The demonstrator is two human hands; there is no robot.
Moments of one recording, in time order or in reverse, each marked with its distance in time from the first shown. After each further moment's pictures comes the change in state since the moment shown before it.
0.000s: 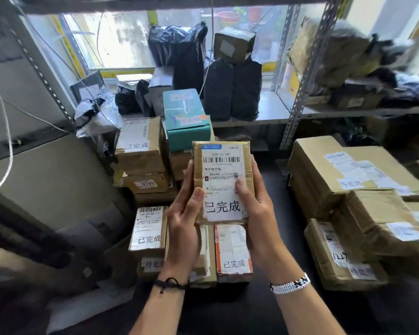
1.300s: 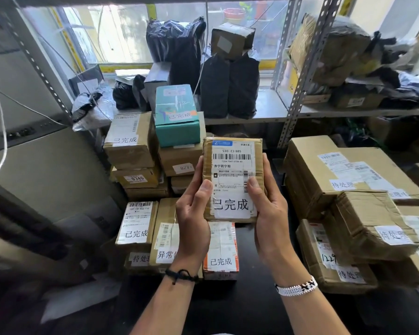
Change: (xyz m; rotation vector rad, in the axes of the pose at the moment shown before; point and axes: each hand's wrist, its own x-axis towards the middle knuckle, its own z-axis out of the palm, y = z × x) left_hand 0.000 -0.011 0.060 -0.076 0.096 0.047; right_hand -0.007 -0.026 -0.036 0.016 0.058 -0.122
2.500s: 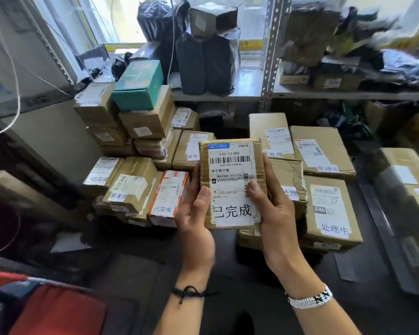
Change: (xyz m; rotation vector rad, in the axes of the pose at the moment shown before) left_hand -0.168 -0.068 0.207 -0.053 0.321 0.072; right_hand -0.073 -0.125 -0.217 -0.020 -0.145 0.096
